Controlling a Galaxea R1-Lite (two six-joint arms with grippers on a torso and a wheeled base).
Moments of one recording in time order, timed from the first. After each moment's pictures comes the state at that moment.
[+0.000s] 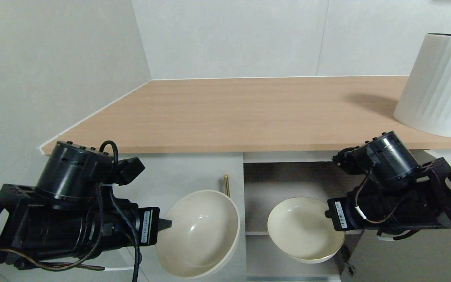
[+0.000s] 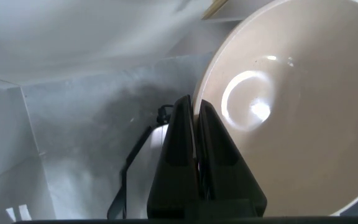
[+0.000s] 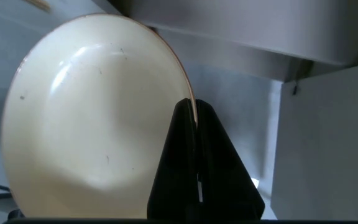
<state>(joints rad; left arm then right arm) -0.47 1.48 -0.76 0.07 -0.09 -0.42 0.61 1.65 -0.96 0.17 -0.13 0.37</state>
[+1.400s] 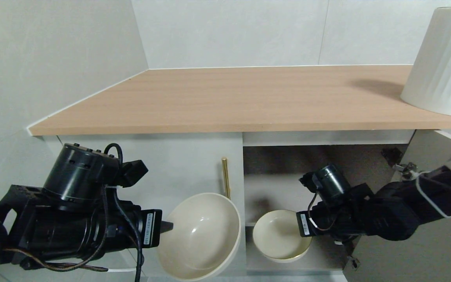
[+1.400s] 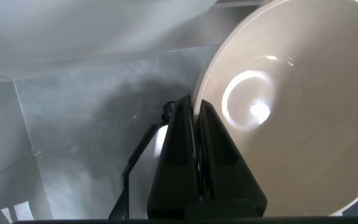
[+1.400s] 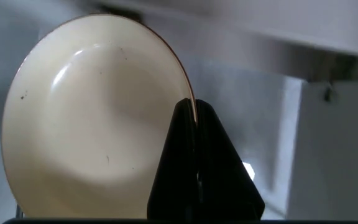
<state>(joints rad) -0.48 1.49 -0.76 0.07 -0.09 -0.42 0.58 2.01 -0.95 -0.16 -0.13 0.37</state>
